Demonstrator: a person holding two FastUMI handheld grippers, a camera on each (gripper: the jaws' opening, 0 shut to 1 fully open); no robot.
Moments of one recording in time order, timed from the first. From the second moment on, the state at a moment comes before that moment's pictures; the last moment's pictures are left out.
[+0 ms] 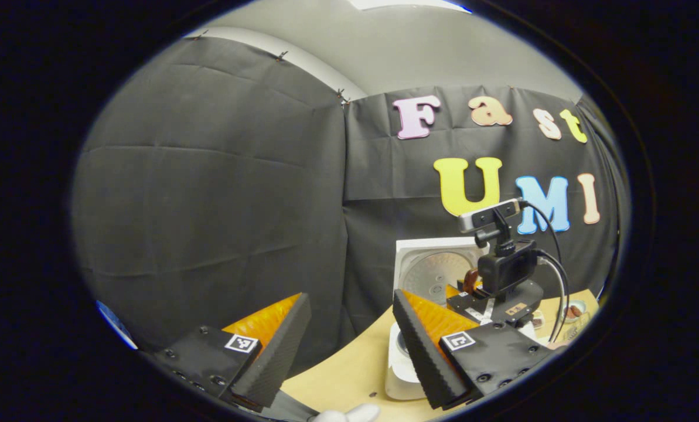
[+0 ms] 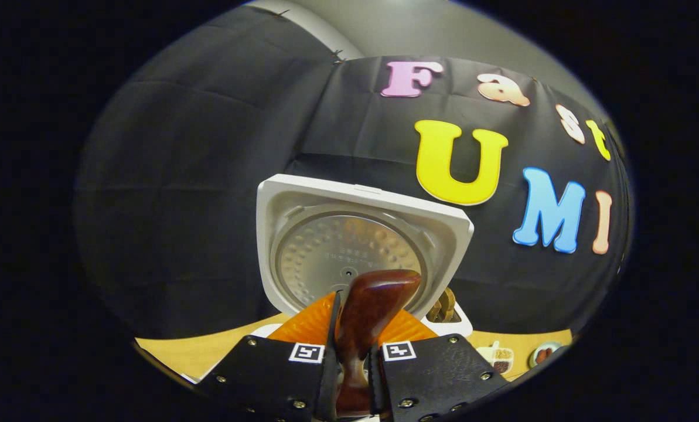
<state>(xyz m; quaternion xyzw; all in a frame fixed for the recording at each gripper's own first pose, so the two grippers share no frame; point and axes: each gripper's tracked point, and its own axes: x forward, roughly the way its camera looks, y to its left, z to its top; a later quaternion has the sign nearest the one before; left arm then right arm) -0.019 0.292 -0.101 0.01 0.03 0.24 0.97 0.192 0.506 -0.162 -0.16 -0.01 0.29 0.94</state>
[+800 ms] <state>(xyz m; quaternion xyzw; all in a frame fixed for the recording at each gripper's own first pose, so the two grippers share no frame) -0.022 0.274 -0.086 0.02 0.02 0.24 0.97 0.199 0.462 -0.131 0.08 0.06 0.30 0.95</state>
